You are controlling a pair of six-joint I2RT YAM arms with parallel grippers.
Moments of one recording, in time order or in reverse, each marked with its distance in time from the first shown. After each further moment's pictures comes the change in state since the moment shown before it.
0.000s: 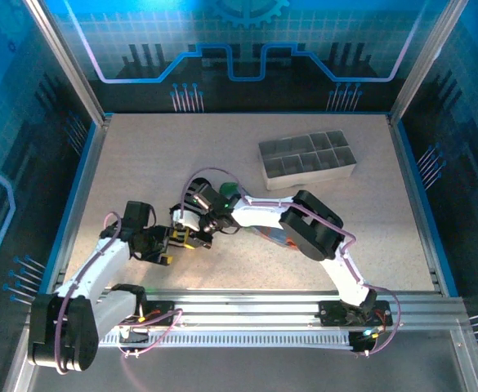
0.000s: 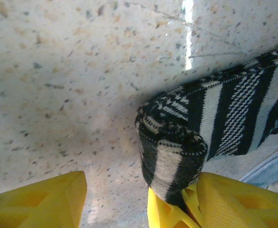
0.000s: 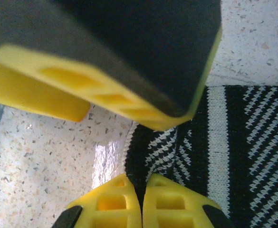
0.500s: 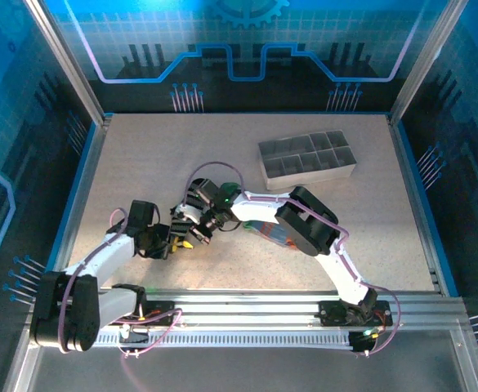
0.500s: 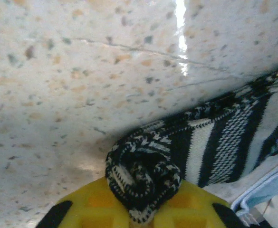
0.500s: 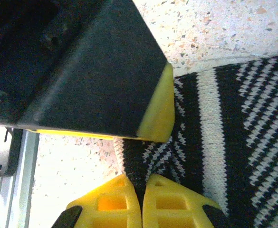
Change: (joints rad) left arm -0.016 0.133 -0.022 0.167 -0.021 0.036; right arm -0.039 0.060 0.048 -0.013 -0.153 0.238
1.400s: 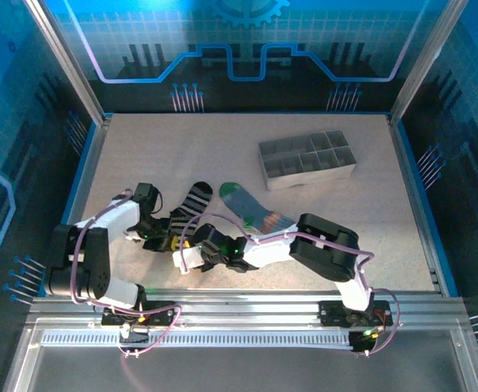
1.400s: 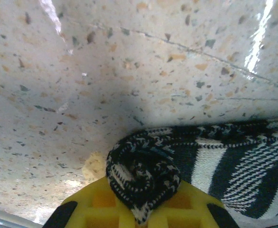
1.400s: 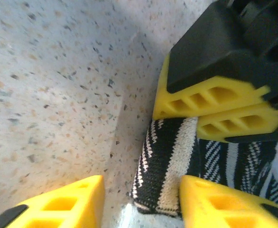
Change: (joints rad) left arm 0.039 0.319 0.280 -0.354 0.040 0.034; right arm 0.276 -0.252 -0.477 0.533 0.803 -0.726
